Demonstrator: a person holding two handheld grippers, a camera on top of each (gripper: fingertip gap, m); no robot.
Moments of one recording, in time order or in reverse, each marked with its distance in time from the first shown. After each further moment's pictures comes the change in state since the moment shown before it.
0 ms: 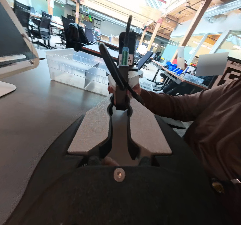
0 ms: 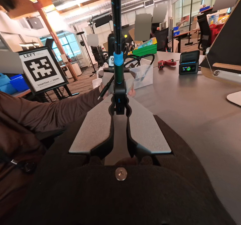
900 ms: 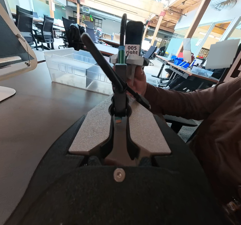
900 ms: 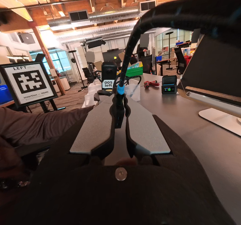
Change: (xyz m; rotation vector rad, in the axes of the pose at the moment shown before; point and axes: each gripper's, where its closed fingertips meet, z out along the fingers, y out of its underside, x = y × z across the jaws) left arm -0.005 0.012 0.020 -0.015 -0.026 0.073; right arm 0.006 -0.033 -0.022 0.161 0.087 -0.089
